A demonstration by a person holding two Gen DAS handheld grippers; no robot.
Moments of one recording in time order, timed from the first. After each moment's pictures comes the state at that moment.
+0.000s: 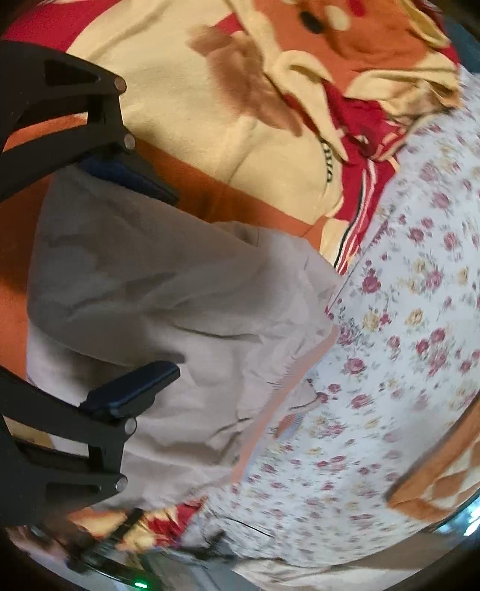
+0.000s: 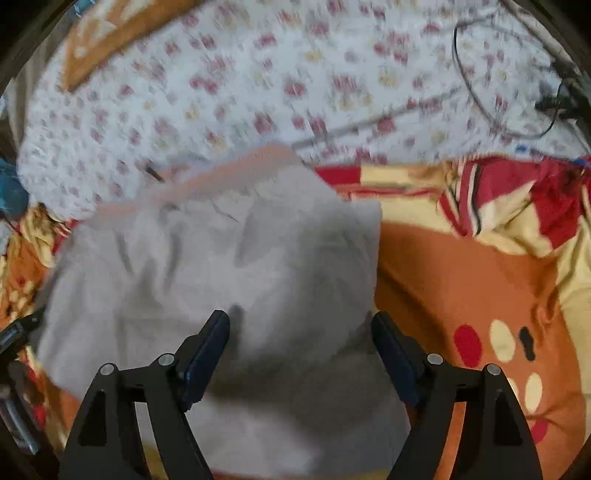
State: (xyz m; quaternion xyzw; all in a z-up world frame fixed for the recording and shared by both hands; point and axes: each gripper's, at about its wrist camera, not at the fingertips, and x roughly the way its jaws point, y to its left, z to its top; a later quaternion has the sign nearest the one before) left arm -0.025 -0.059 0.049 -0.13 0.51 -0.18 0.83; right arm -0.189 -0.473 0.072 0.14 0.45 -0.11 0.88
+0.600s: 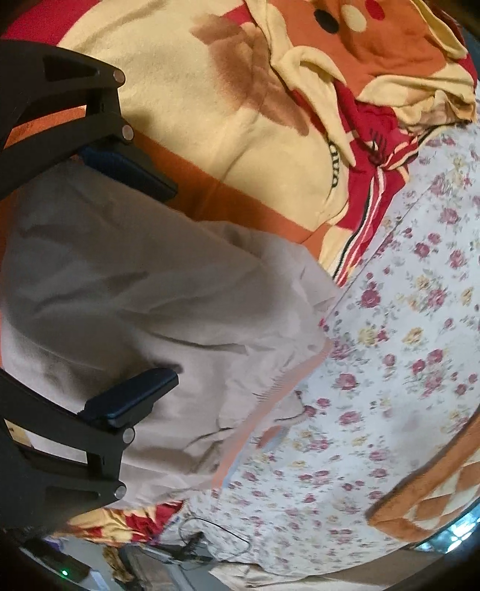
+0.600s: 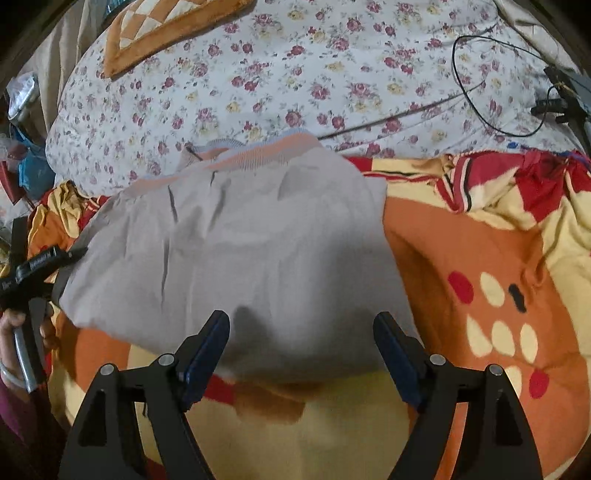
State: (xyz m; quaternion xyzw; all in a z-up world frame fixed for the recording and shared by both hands) left arm -0.014 -0.061 0.042 -0.15 0.52 -0.16 0.83; right arm -0.241 -0.449 0.067 0.14 0.45 -0.09 0.88
